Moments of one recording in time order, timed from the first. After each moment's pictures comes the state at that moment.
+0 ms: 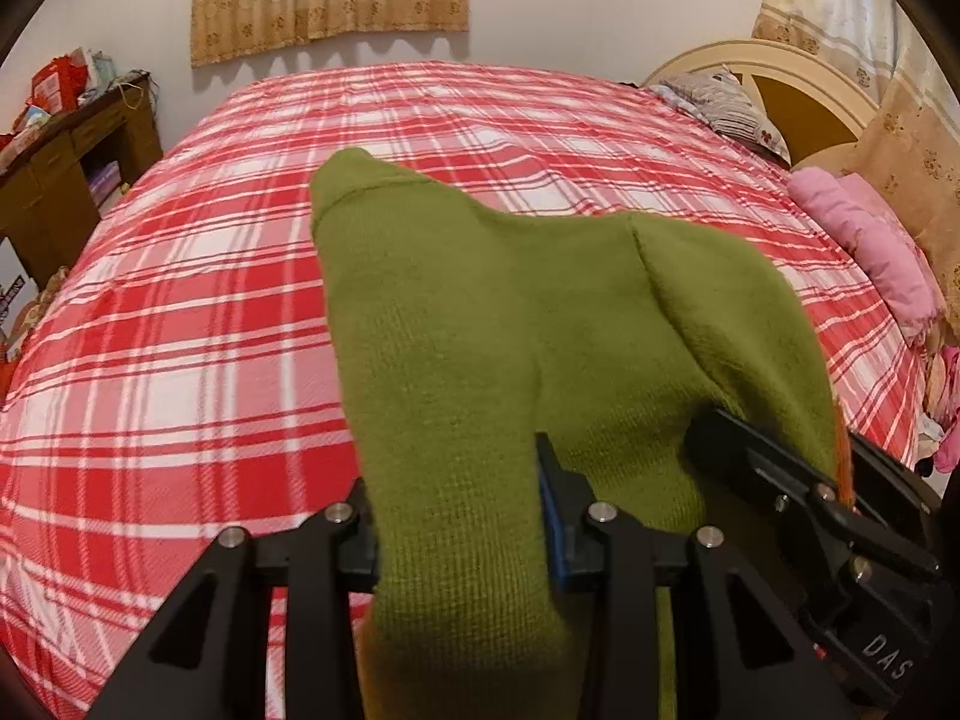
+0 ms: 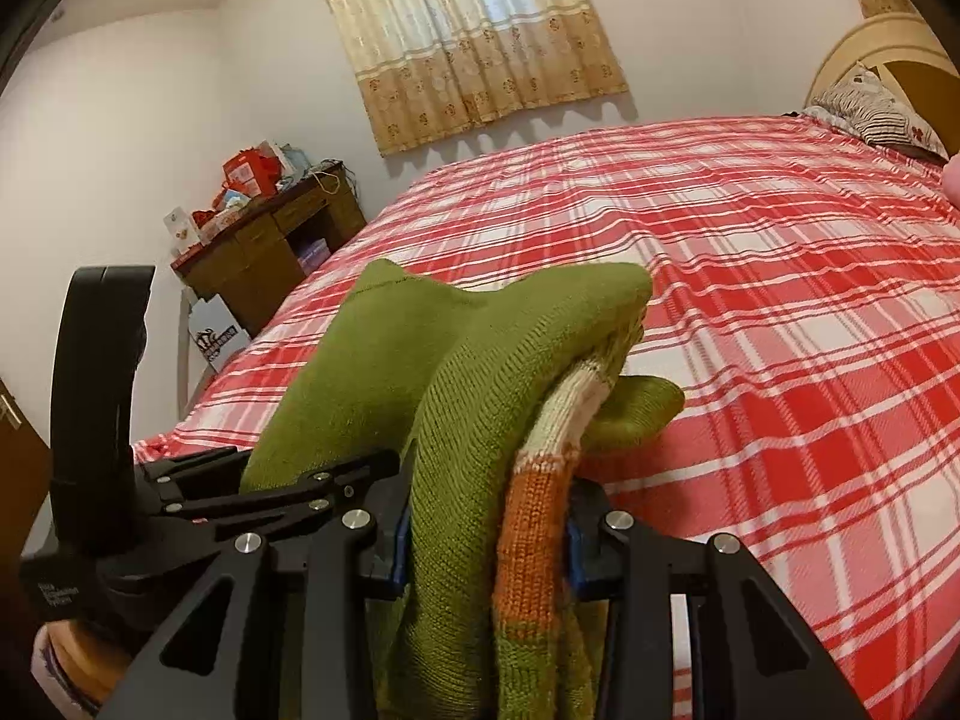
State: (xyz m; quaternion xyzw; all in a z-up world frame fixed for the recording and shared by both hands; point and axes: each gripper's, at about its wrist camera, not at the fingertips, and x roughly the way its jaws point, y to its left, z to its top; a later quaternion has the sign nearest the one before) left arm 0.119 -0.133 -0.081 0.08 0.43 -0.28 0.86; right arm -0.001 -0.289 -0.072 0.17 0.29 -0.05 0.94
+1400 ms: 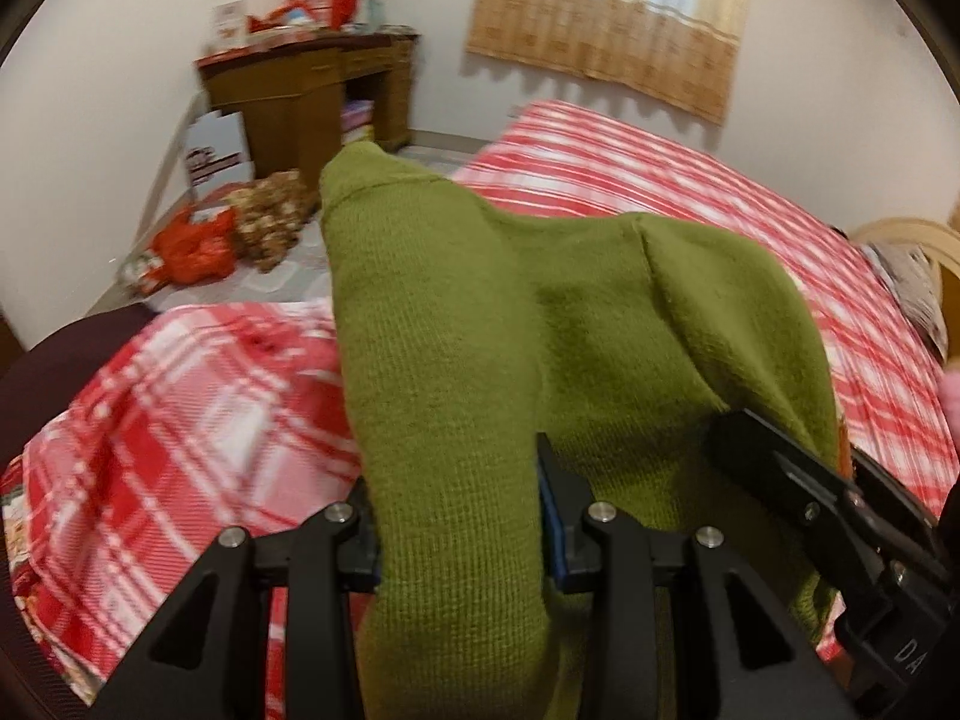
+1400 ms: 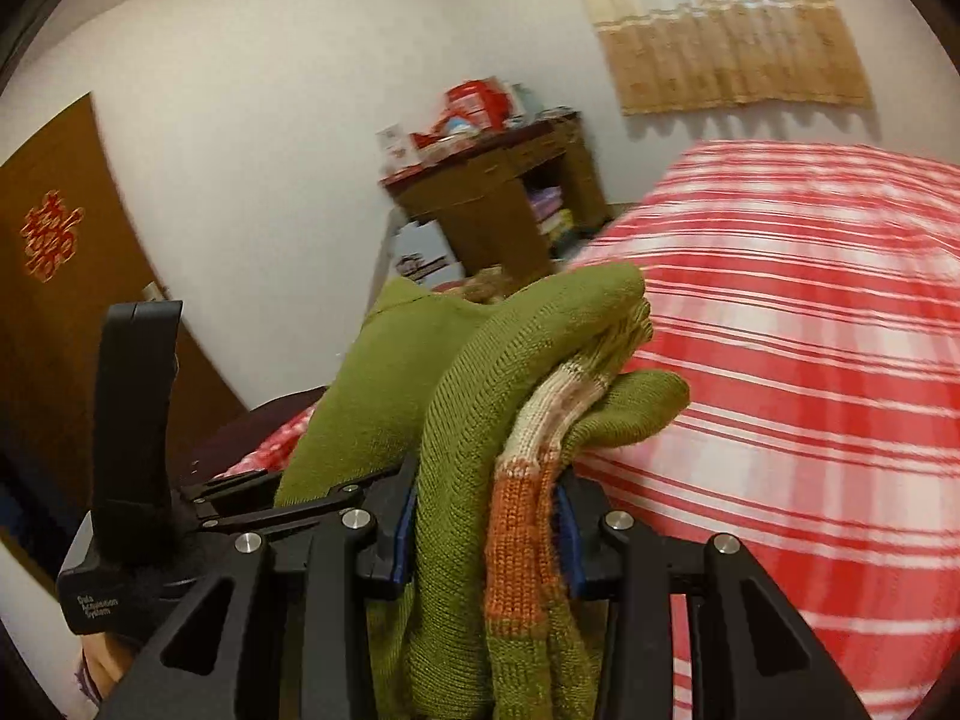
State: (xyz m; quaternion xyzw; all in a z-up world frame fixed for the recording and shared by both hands) left arm 0.167 0.135 -0.067 -0.05 0.41 -0.03 0.91; right arm 0.141 -0.031 -0.053 0.11 0.30 0.23 0.92
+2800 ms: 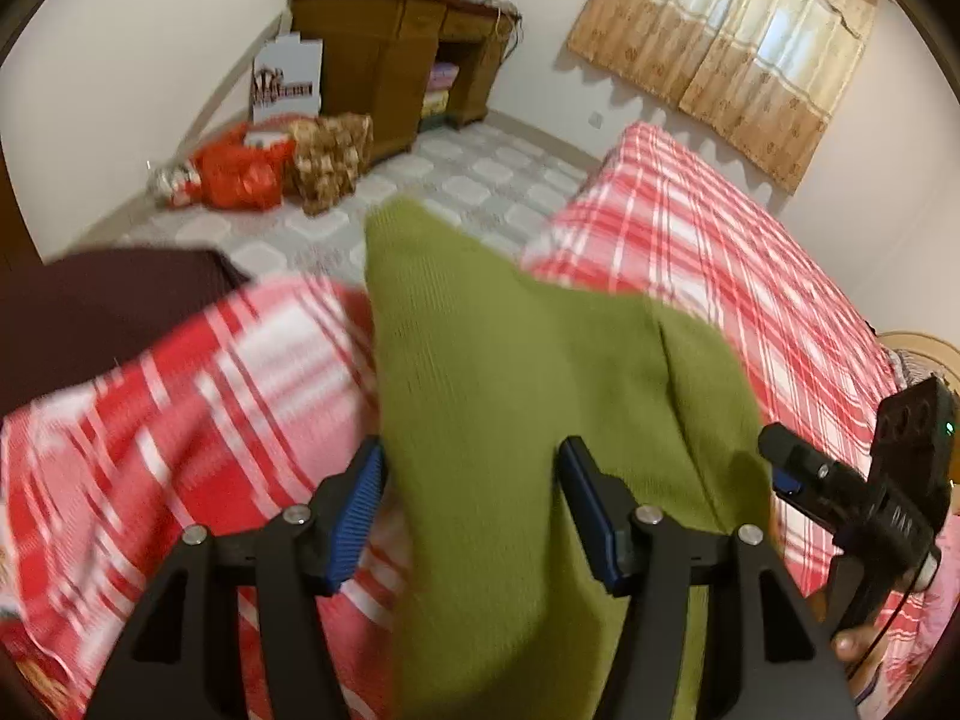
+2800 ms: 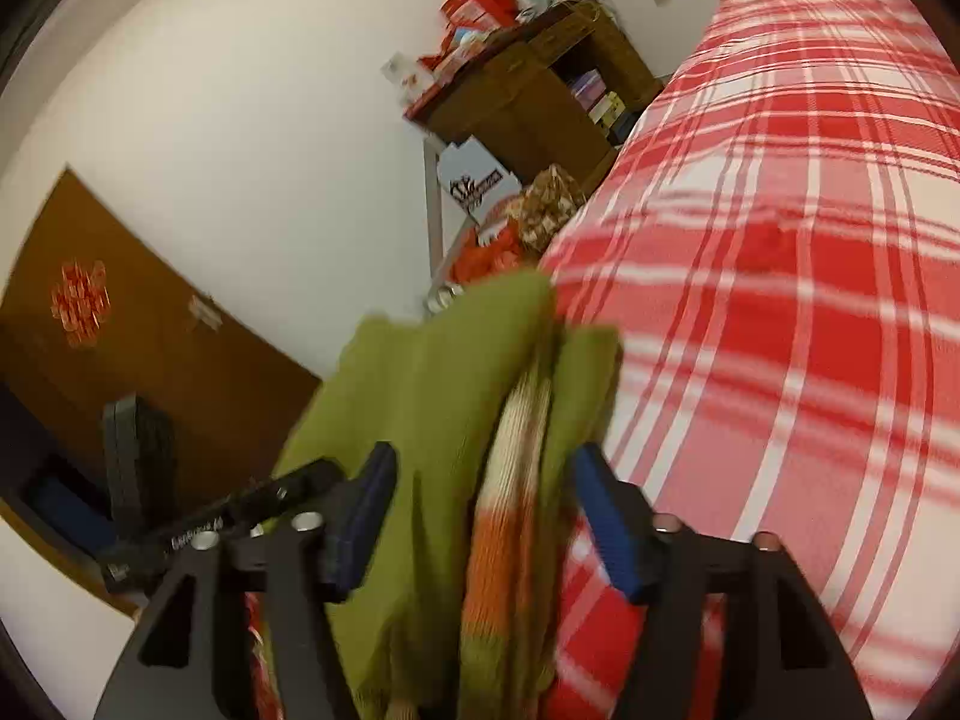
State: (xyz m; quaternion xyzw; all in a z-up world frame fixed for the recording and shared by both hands) left arm 0.238 0.247 -0.103 -0.15 0.43 0.00 0.89; right arm 0.302 -0.038 -0.140 0.25 0.41 0.32 0.82
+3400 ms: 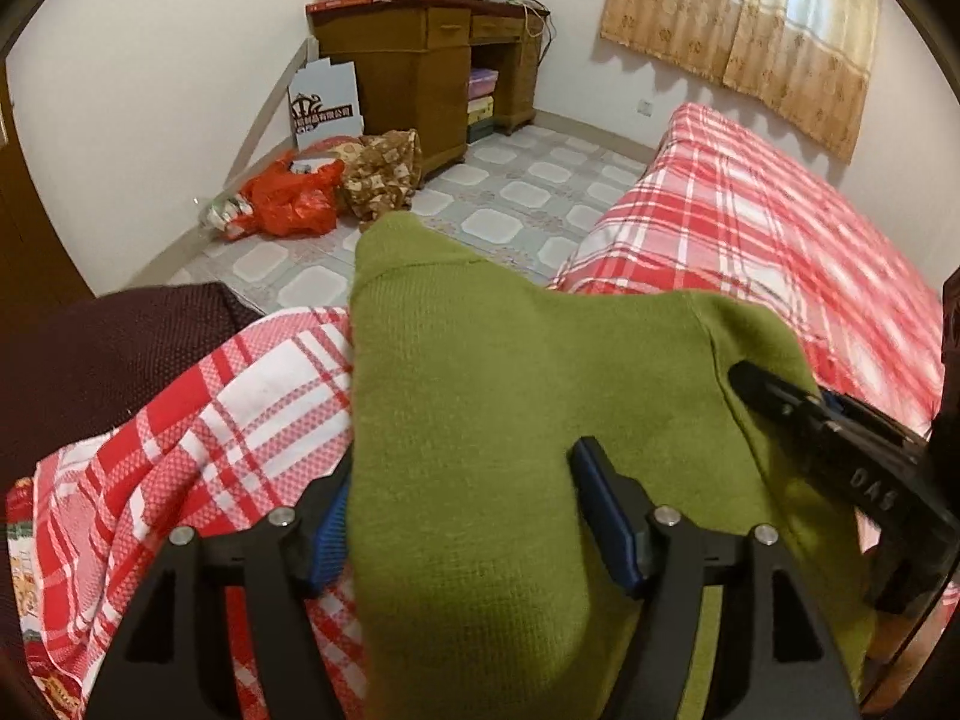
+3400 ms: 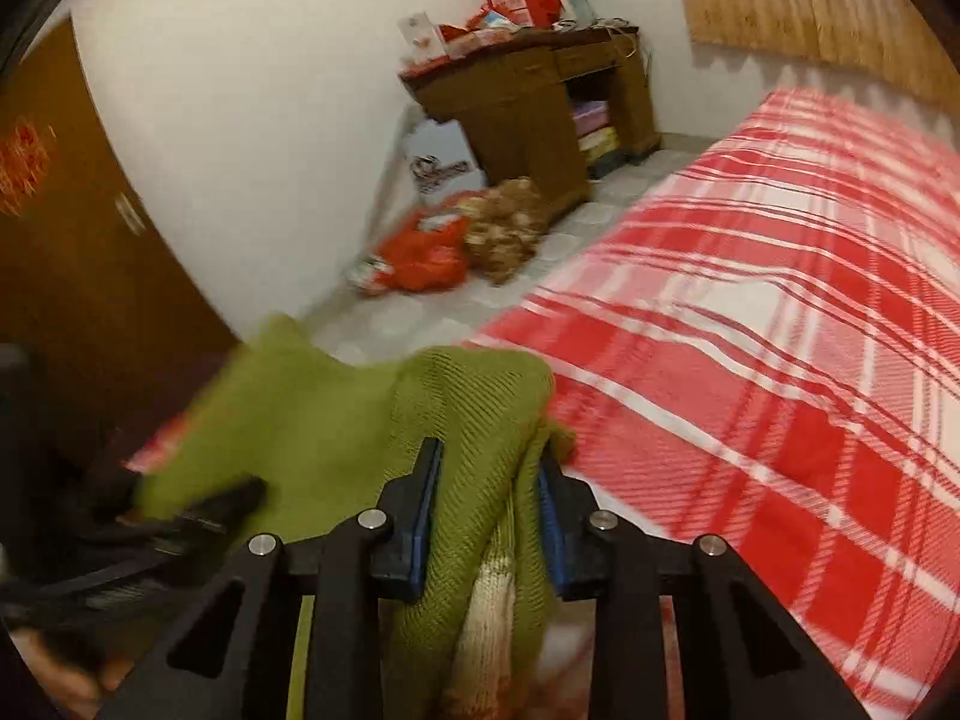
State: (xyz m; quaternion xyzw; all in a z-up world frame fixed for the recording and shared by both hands) left arm 0.264 0.219 -0.131 -0.07 0.44 0.09 0.89; right arm 0.351 0.033 -0.143 0.04 0.39 0.25 0.88
